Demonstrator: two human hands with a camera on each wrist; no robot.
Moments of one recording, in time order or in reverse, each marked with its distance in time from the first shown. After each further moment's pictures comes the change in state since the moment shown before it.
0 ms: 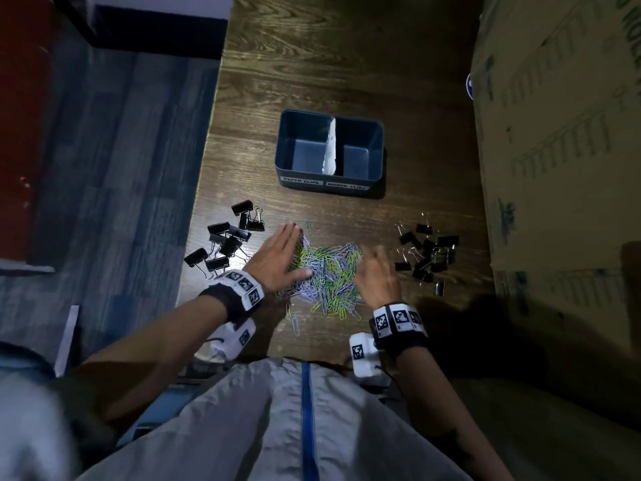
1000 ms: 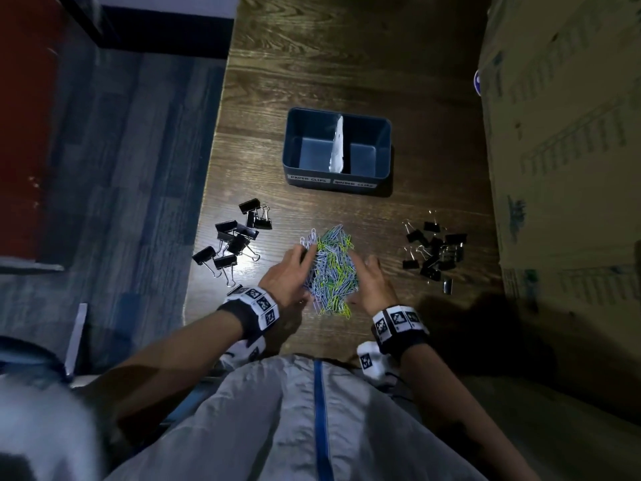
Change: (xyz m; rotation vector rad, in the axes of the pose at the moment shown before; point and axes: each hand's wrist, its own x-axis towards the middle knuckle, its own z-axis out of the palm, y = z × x) left_hand -0.015 0.023 0.021 0.028 0.107 0.015; right_hand -0.014 0.000 0.018 0.003 -0.240 -0.058
